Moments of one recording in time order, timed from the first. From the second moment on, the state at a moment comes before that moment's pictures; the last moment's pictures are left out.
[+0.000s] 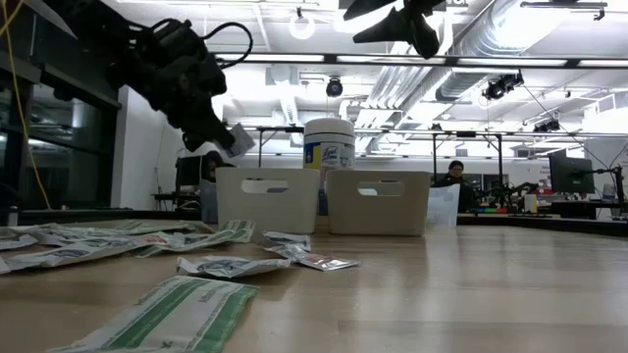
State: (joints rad) left arm 0.56 1.16 0.61 -0.10 0.51 0.00; right arm 0.04 1.30 1.03 -0.07 0.39 0.50
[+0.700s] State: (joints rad) left arm 0.58 1.16 0.61 -0.12 0.55 0.20; right arm 0.04 1.30 1.03 -0.07 0.38 0.63
